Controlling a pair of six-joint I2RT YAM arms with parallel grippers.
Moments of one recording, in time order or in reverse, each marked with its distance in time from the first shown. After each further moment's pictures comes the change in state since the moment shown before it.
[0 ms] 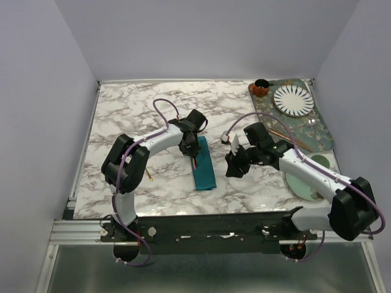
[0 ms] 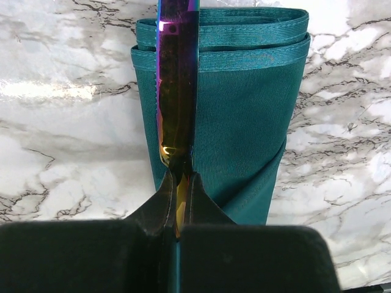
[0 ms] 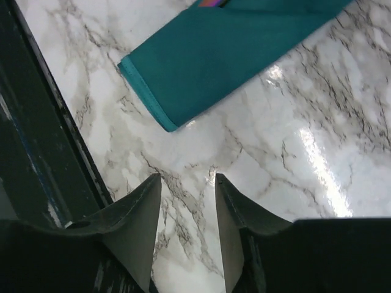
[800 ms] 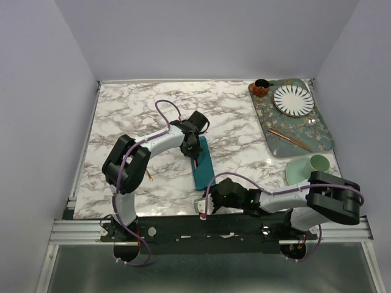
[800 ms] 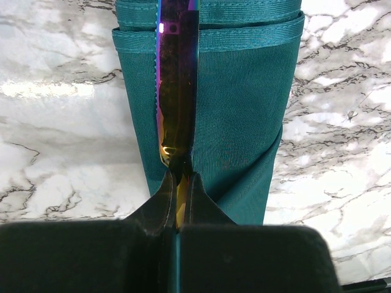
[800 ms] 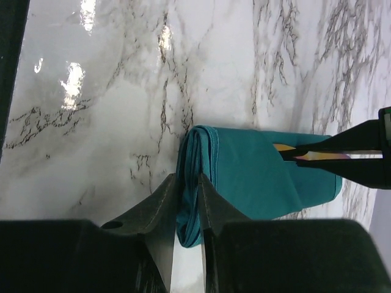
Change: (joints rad) left arm -0.019 0.000 -0.008 0.003 0.009 -0.002; right arm 0.694 0.103 -0.495 1.006 0.567 -0.644
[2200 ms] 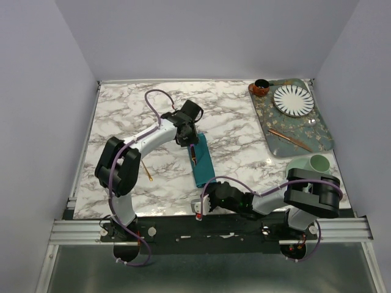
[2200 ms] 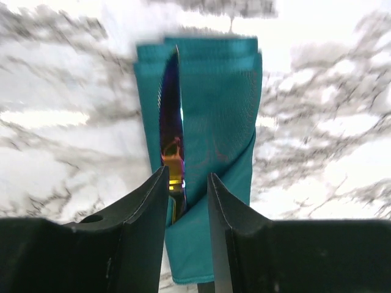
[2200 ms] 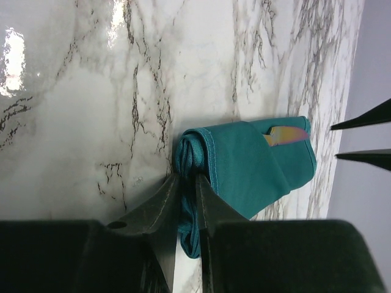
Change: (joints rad) left arm 0.053 -0.061 0.047 -0.008 -0.031 0.031; right arm 0.025 0.196 -0.031 0.292 0.188 -0.092
